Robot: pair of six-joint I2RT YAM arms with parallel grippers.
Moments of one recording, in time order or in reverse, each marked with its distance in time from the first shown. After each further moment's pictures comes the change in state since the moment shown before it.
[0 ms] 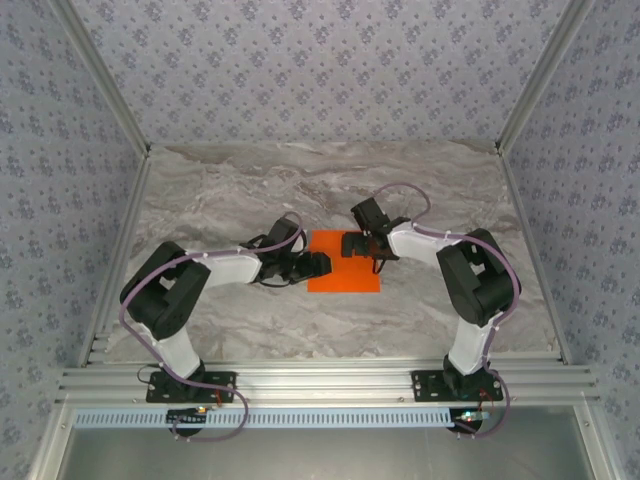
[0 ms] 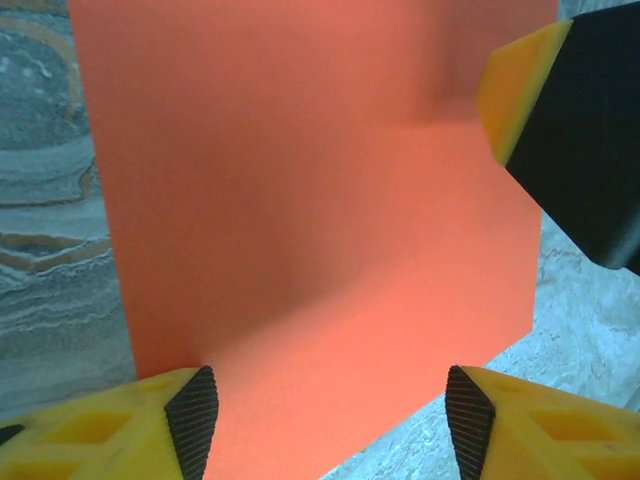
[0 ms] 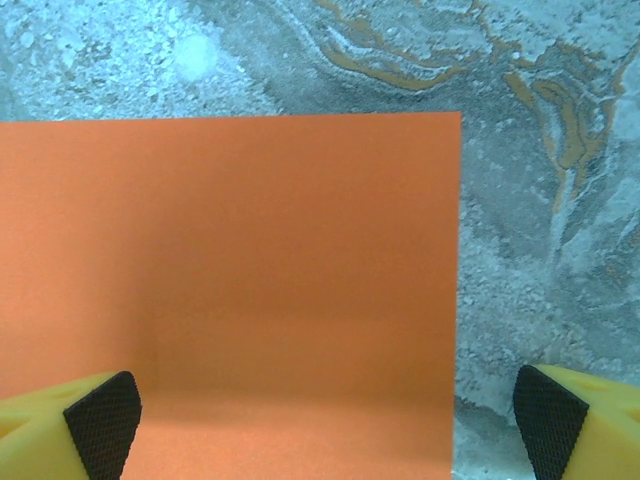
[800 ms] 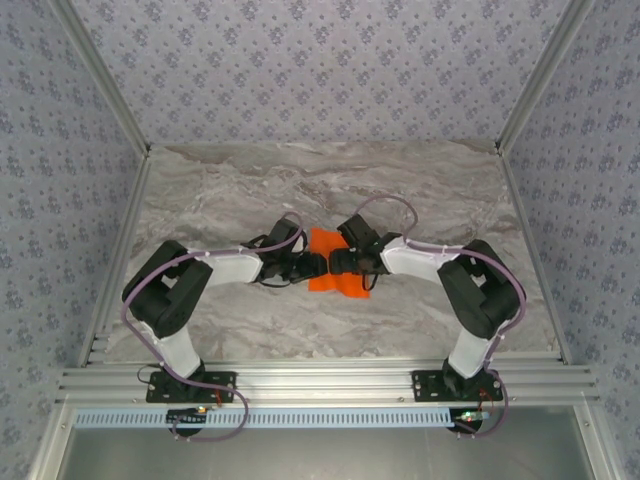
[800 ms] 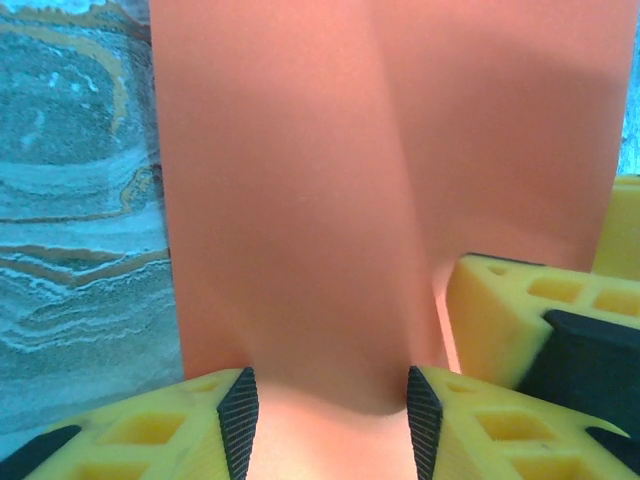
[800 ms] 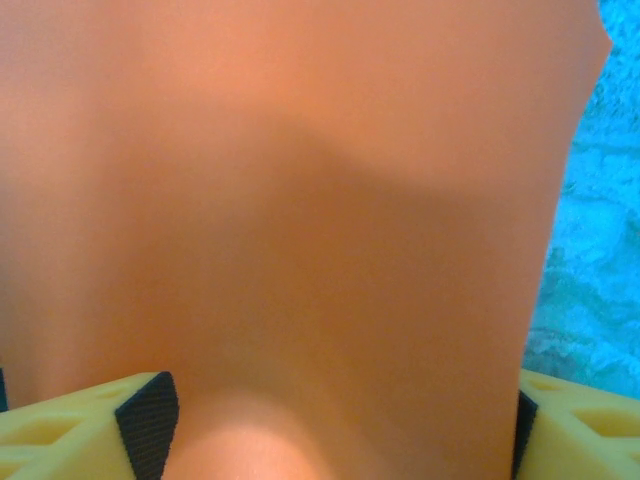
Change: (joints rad) left arm 0.001 0.013 0.004 -0.006 -0.034 0.000; right arm 0.117 -0.084 -0.106 0.060 -0.077 0.035
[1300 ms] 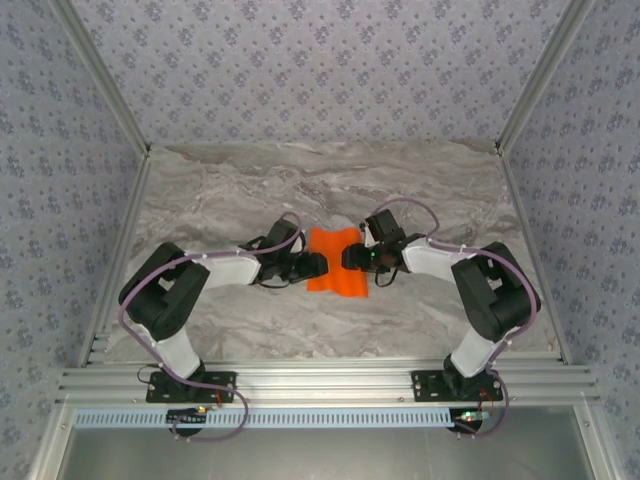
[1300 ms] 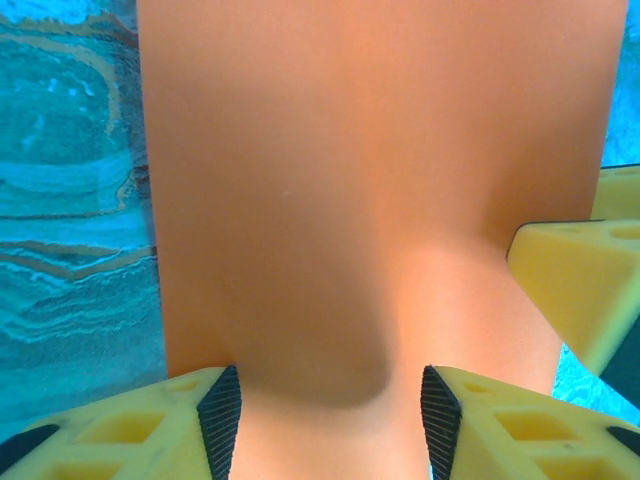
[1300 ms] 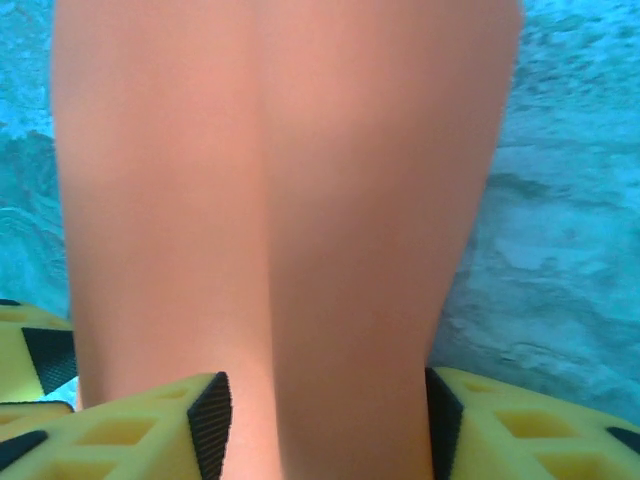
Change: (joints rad) left arm 0.001 -0.035 -0.031 0.030 0.004 0.000; right arm -0.154 -0.048 -0.104 0.145 -0.313 -0.032
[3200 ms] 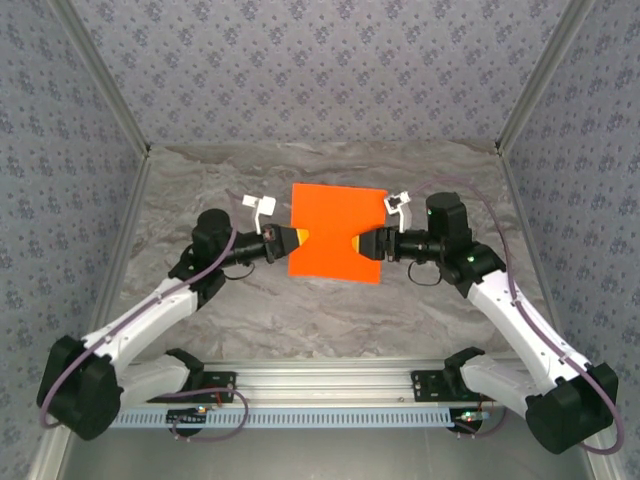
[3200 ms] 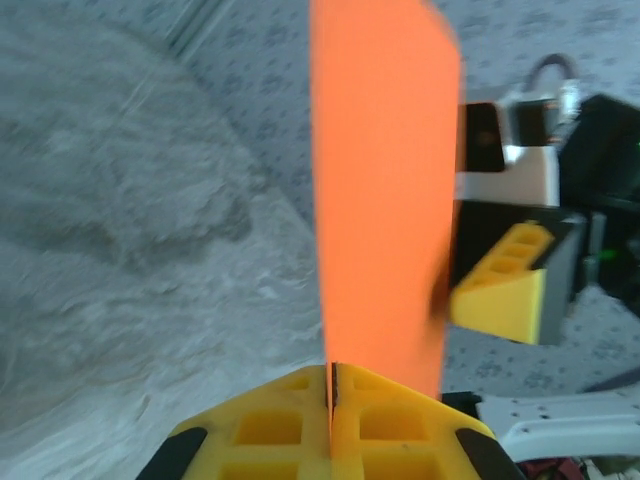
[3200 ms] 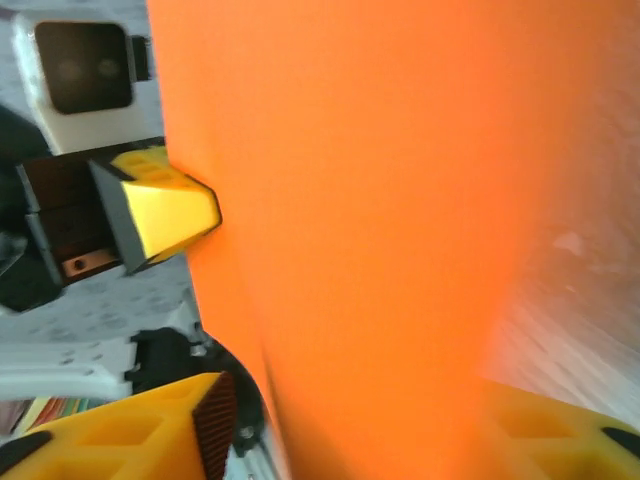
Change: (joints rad) left arm 0.143 -0.599 -0.163 0.288 0.340 0.069; right arm -0.108 -0.657 0.037 -0.220 -0.438 -0.076
